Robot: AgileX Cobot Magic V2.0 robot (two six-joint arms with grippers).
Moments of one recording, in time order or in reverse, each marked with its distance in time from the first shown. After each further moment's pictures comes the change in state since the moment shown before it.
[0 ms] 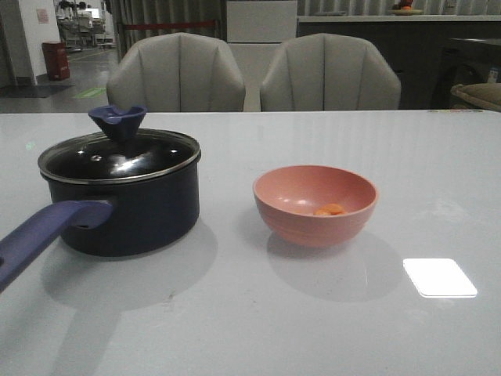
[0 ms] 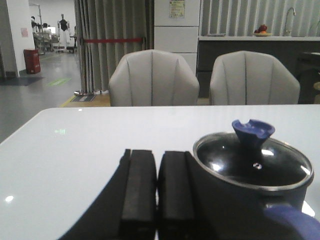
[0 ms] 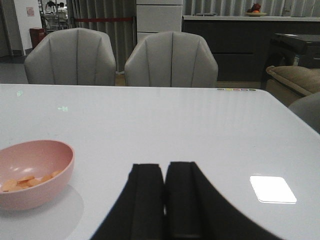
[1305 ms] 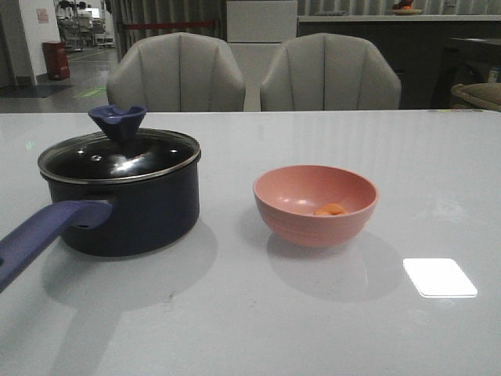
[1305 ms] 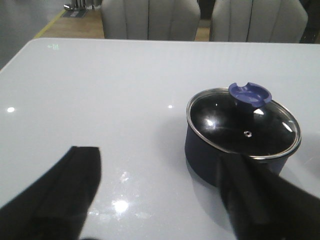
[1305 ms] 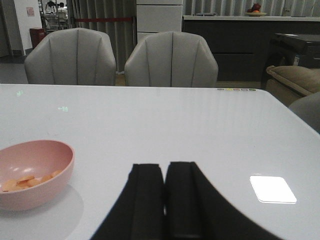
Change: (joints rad) left arm 0.000 0.330 -0.372 -0.041 0.391 0.000; right arm 0.000 0.000 0.000 0.000 -0.002 0.000
